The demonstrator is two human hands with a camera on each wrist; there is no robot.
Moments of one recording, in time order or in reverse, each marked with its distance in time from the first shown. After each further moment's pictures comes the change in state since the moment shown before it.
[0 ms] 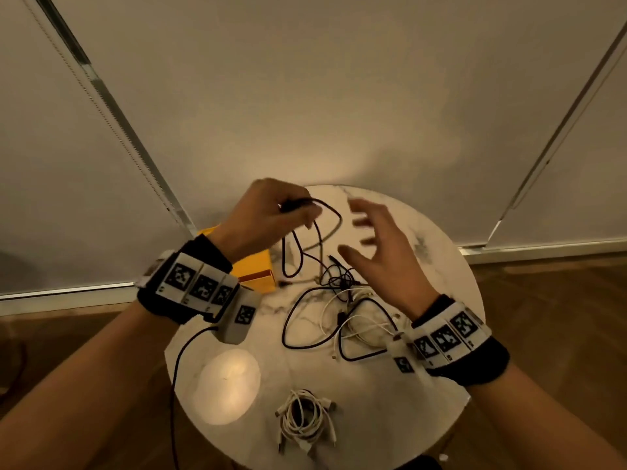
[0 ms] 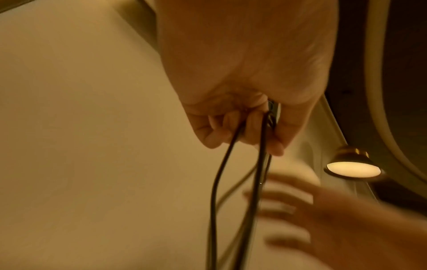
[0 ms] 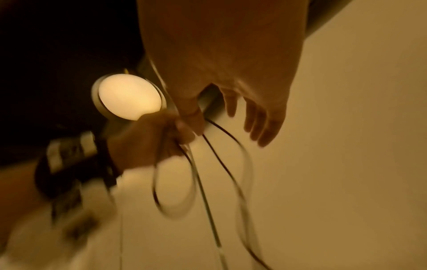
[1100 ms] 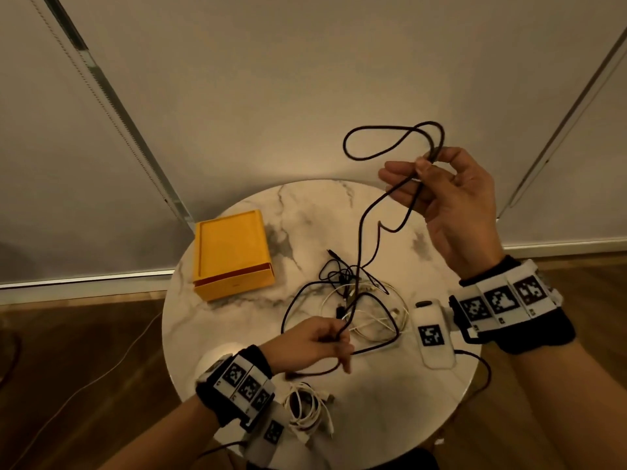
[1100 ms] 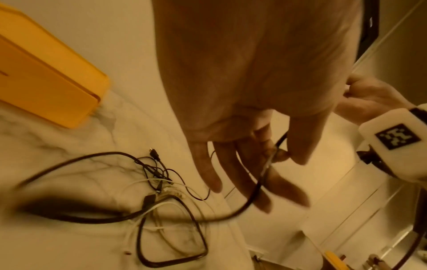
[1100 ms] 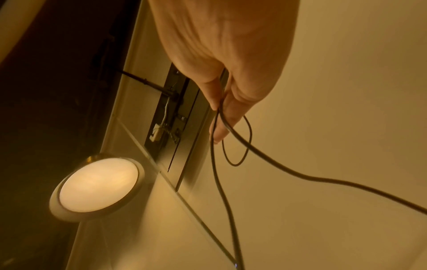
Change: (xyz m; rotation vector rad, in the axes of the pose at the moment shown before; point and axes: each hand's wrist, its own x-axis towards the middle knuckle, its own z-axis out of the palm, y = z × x) left_hand -0.107 -0.037 0.138 -0.687 -0.561 -0.307; right_hand 0.024 -0.040 -0.059 0.799 0.287 0.115
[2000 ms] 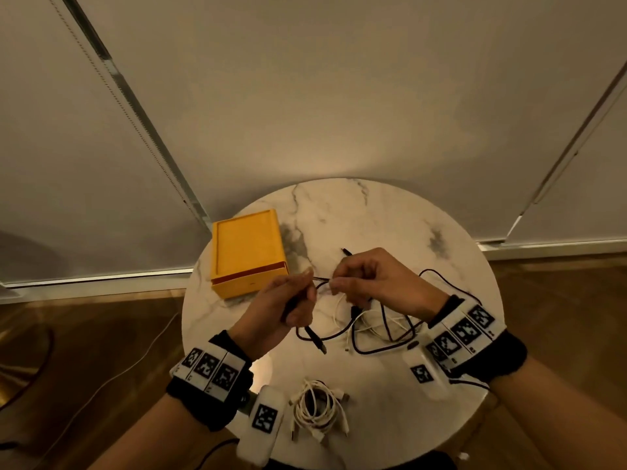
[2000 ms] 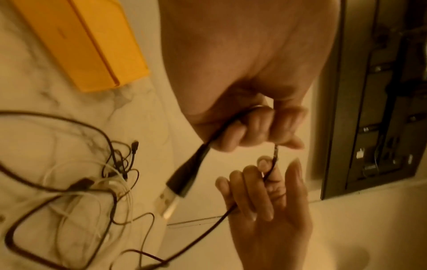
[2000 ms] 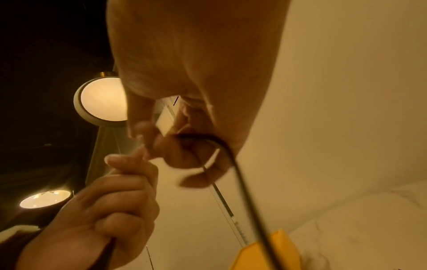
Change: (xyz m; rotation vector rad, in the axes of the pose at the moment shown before) left_hand -0.034 0.041 -0.033 -0.595 0.444 0.076; right_hand -0.044 0.076 0.011 -0.450 -0.770 0.320
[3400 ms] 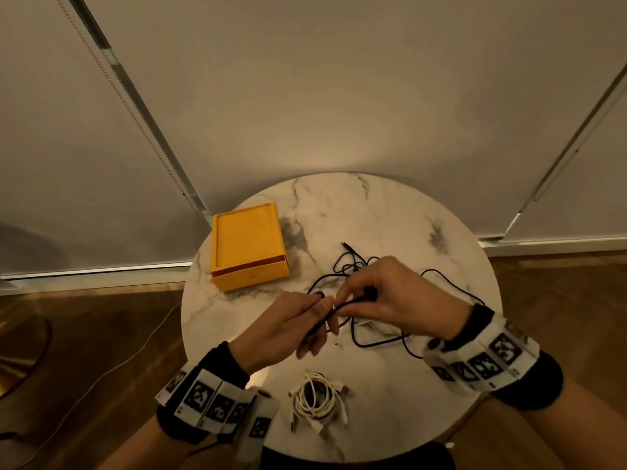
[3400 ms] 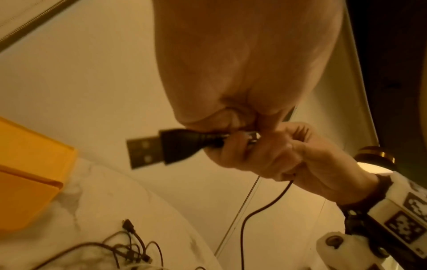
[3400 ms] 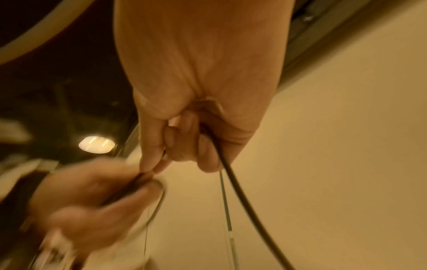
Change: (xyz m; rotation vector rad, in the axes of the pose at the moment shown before) left_hand -0.022 -0.005 0.008 0.654 -0.146 0.061; right_hand -0.023 -0.019 0.010 -0.561 -0.043 -0.157
